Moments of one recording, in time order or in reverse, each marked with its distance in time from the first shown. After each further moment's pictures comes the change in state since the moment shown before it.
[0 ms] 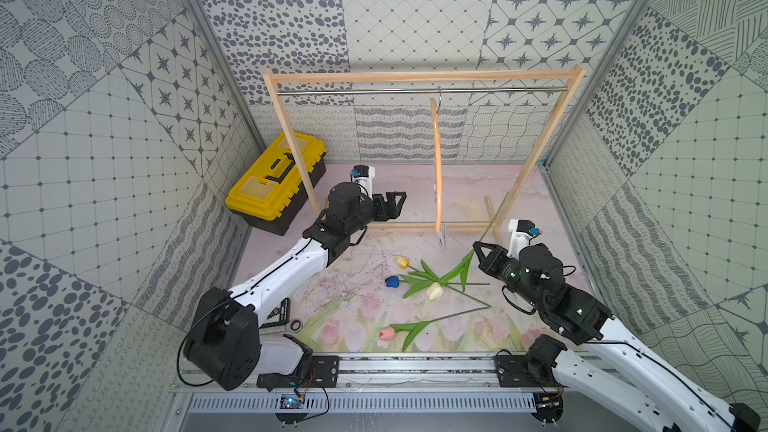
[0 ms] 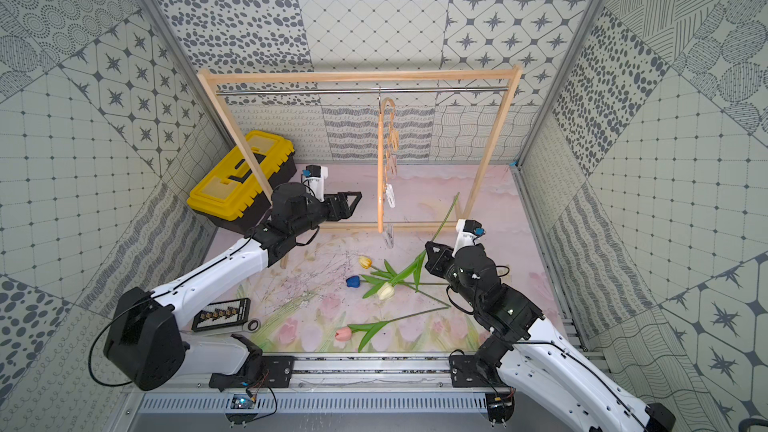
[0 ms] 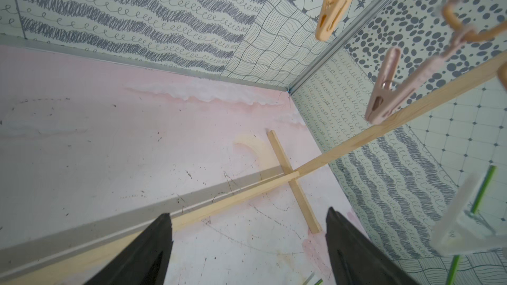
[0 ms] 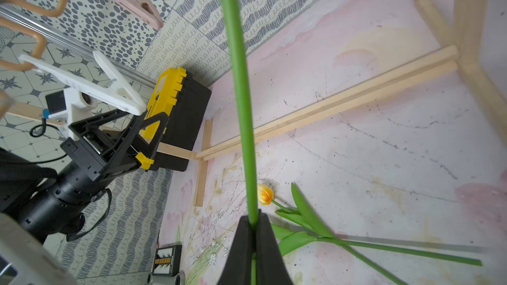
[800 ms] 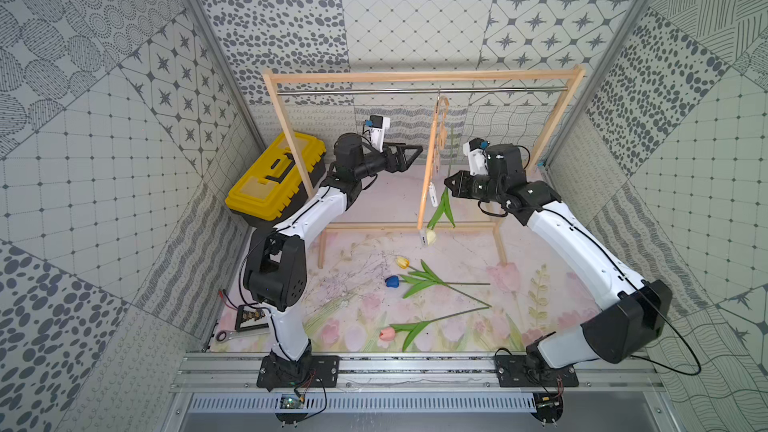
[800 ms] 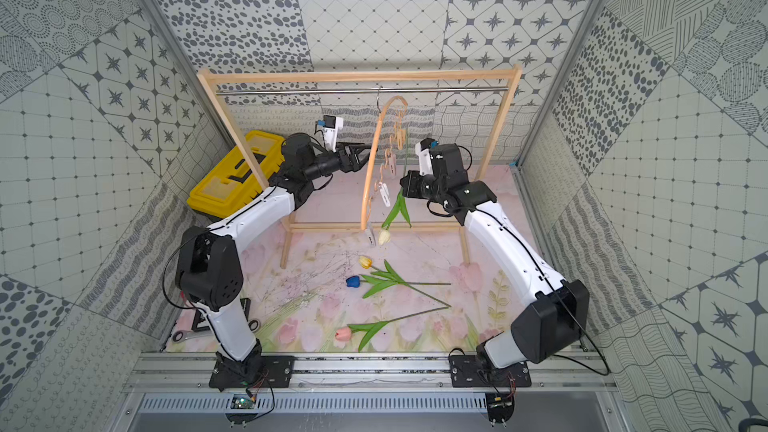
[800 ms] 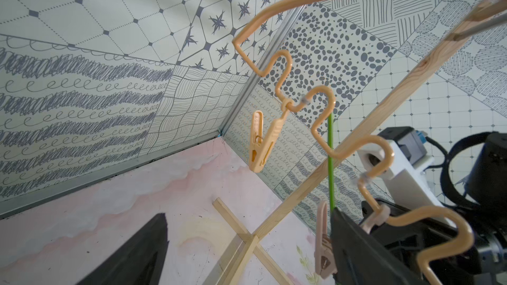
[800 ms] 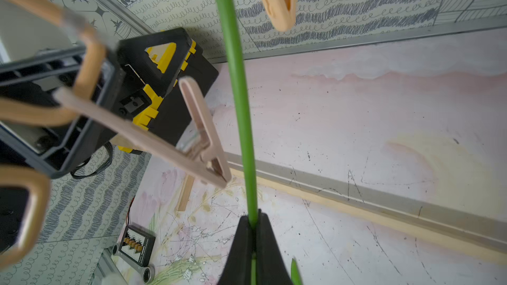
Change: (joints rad) left arm 0.109 0.459 0.533 0.208 0.459 0.009; right arm -0.276 0.848 0.845 -0.171 -0.457 -0.444
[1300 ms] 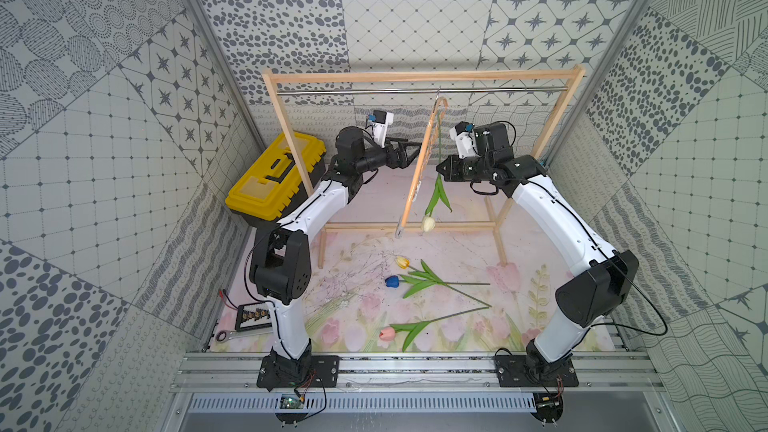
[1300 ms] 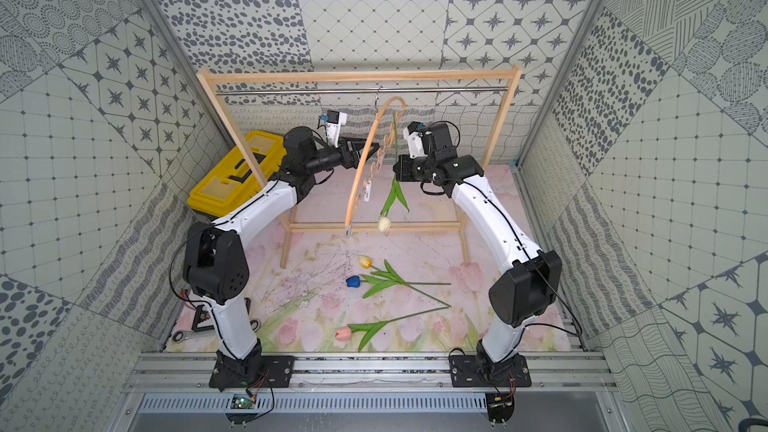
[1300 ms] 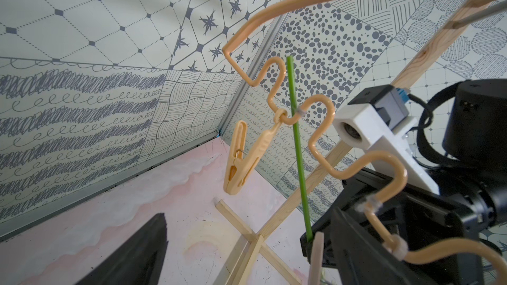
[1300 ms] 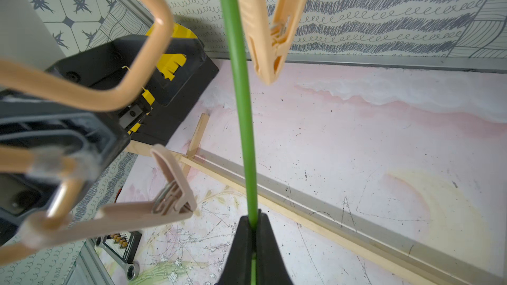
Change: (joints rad) left arm 0.006 0.055 0.095 -0.056 0.052 0.060; right arm -0.012 0.208 0.306 -0.170 -0.033 -0.124
